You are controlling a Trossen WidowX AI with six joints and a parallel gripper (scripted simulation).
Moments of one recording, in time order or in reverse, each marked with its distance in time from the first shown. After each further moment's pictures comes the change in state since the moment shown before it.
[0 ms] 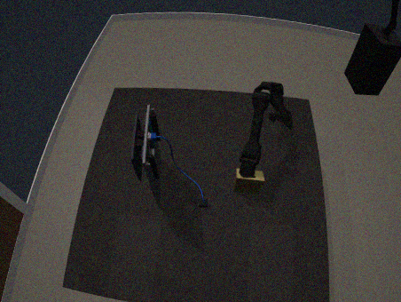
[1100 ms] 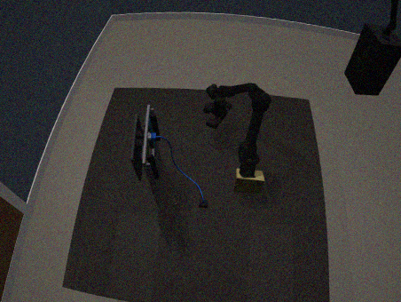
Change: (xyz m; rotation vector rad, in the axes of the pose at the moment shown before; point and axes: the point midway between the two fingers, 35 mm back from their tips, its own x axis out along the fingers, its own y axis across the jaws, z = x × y) arm -0.214 0.074 0.313 0.323 -0.938 -0.663
